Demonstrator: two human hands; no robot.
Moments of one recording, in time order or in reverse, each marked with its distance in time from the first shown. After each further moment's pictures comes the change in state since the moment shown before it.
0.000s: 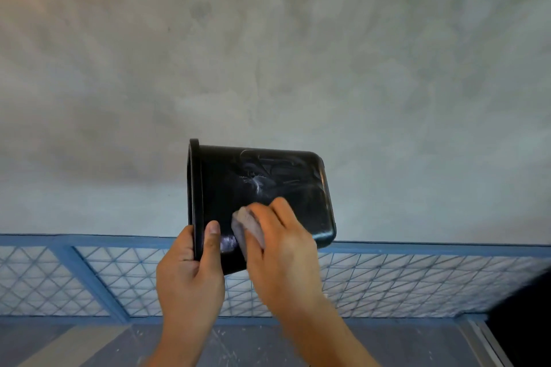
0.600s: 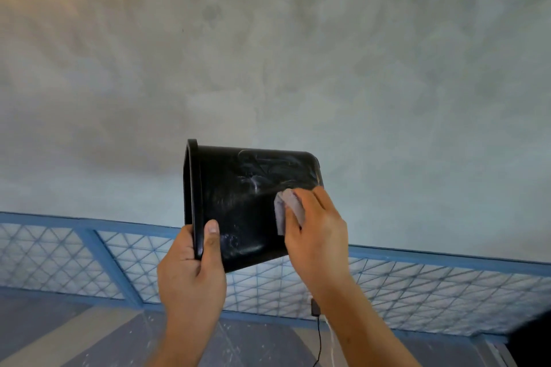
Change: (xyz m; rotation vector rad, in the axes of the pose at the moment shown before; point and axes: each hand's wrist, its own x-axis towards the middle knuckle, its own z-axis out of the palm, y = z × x) left_hand -0.029 0.010 0.009 0.114 0.103 0.001; right_hand 0.004 0.058 -0.029 -0.016 0.064 0.082
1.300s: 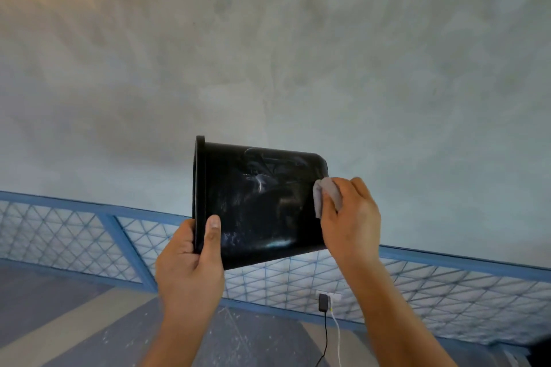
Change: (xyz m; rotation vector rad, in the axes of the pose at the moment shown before) left_hand -0.015 0.001 -0.005 0.020 0.040 -0.028; right_hand 0.014 0.046 -0.021 -0.021 -0.009 0.140
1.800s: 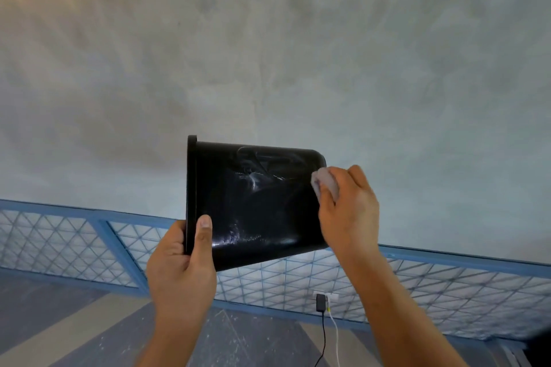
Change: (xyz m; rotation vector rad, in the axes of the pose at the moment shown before) left_hand 0.005 0.002 0.012 -0.032 -0.023 0.005; right_hand 0.019 0.007 -0.003 -0.028 -0.011 -0.044
